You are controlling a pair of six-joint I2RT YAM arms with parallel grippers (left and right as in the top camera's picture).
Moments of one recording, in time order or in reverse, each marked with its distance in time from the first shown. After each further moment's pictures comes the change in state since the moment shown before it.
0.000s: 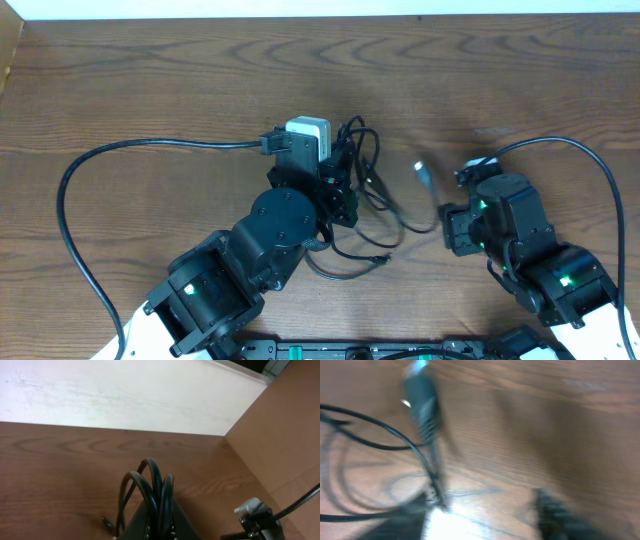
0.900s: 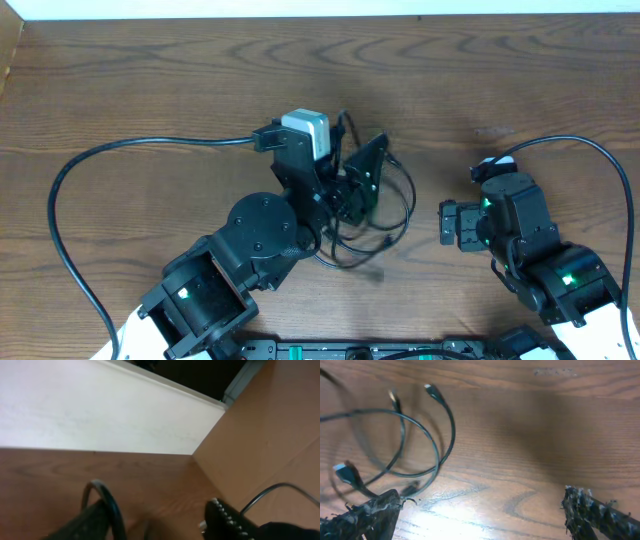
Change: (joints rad) left arm 0.000 -0.016 0.000 0.153 0.083 0.002; right arm -0.024 0.000 0.000 -0.013 0.047 0.063
